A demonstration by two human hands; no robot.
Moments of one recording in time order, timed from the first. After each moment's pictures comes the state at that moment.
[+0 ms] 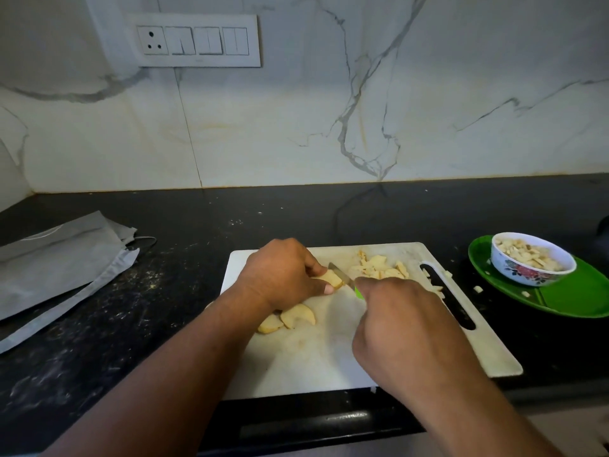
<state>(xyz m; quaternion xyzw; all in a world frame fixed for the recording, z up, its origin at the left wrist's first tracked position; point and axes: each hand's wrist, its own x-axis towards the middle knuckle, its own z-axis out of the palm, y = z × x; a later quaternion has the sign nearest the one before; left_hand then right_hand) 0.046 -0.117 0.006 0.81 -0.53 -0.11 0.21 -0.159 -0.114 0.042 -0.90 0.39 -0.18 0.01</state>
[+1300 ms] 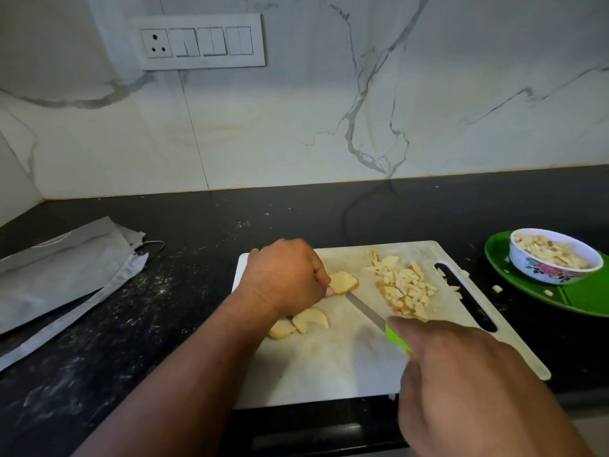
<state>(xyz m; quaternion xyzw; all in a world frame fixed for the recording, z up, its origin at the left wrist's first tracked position) 0.048 -0.112 0.013 0.84 -0.51 -0.08 0.18 -0.189 -0.096 0.050 -0.92 0.36 -0.12 0.06</state>
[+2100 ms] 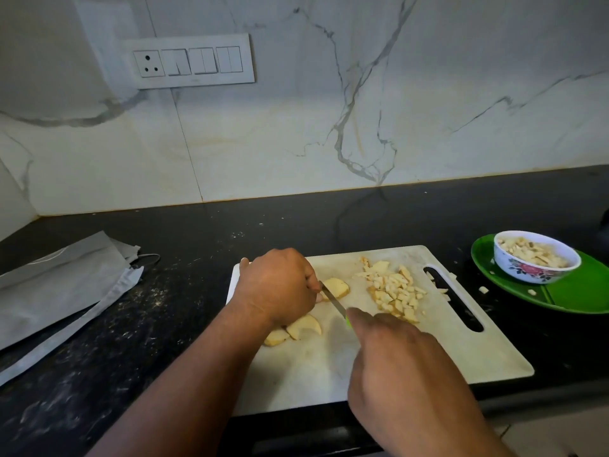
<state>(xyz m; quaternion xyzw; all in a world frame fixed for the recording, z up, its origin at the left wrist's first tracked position) 0.044 -0.112 0.014 0.85 -0.50 -0.06 0.17 -0.163 -0.095 0.023 -0.91 0.36 -0.17 0.09</state>
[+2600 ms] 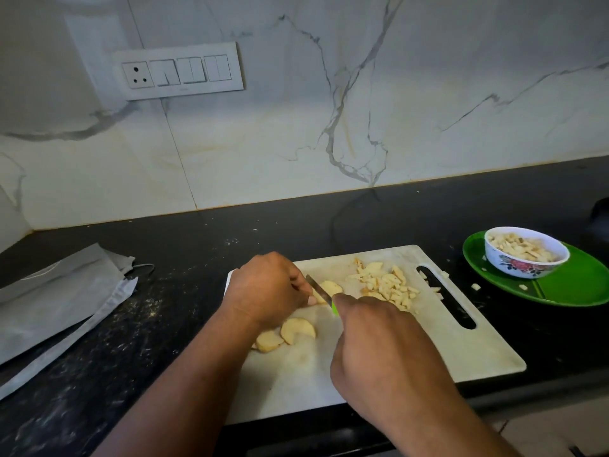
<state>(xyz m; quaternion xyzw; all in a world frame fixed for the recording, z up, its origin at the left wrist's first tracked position) 0.048 -0.107 0.014 0.84 -0.50 -0.09 0.21 -0.148 -0.099 0.037 -0.91 0.37 -0.19 0.09</state>
